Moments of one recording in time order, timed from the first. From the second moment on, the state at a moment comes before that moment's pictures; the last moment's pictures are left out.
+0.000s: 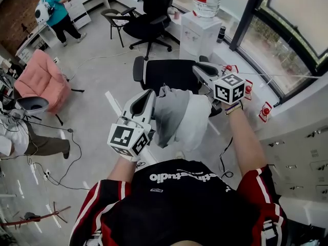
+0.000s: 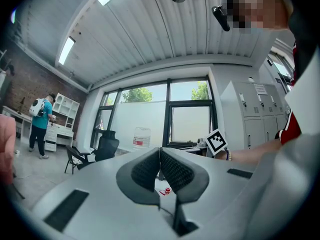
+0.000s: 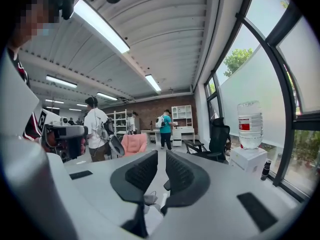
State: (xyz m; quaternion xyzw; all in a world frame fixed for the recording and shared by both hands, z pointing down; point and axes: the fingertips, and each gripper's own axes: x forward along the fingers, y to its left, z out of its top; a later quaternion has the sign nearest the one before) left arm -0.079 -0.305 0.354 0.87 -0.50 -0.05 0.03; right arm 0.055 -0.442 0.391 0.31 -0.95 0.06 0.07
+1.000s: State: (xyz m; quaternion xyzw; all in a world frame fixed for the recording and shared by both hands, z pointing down) left arm -0.082 -0.300 0.353 0.87 -0.49 -0.05 0.03; right arm 0.043 -0.418 0.370 0.31 -0.95 0.03 0.03
